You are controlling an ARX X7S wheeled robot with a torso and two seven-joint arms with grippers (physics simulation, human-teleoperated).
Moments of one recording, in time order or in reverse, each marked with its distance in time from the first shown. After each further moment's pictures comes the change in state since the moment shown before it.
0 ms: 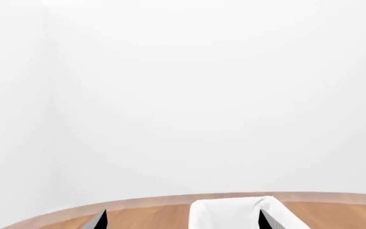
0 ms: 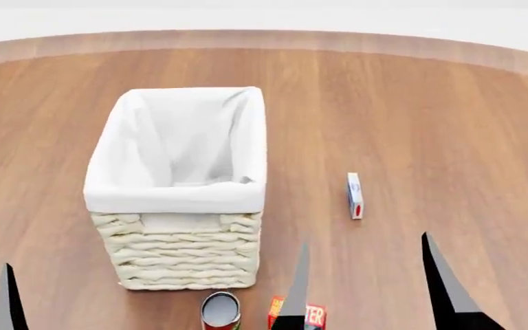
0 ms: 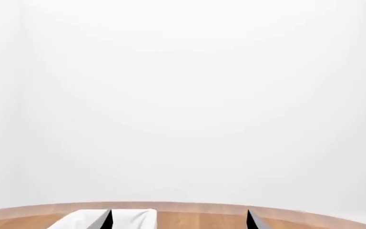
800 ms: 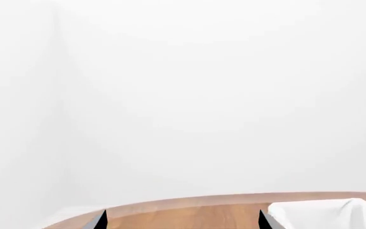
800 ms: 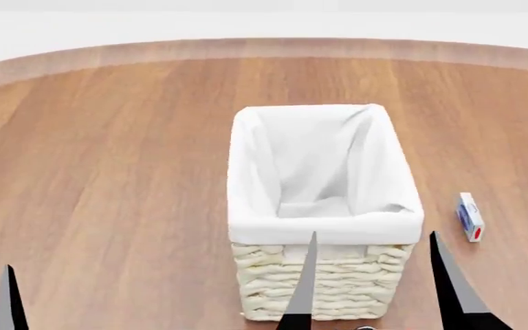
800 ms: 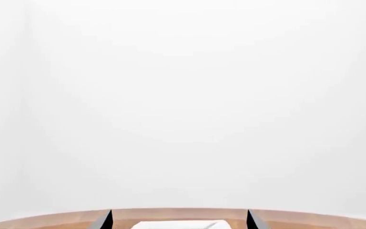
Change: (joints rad) left arm -0.004 -0.035 0.025 0.005 -0.014 -0.013 -0.047; right arm 0.006 0.040 -0.009 -0.010 0.033 -0.002 0.053
